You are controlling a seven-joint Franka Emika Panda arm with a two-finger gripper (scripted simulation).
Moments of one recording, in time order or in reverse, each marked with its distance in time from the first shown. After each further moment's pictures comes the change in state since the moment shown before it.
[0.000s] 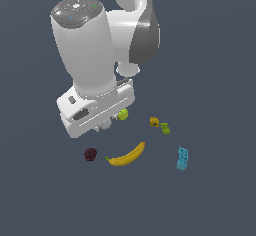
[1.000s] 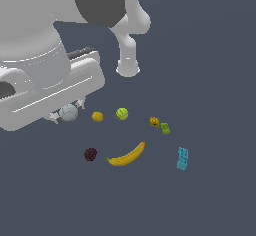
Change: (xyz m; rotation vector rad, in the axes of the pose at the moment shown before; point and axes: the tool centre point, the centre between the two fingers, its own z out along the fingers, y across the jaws) arm -0.022 0.075 -0.093 0.002 -0.008 0.002
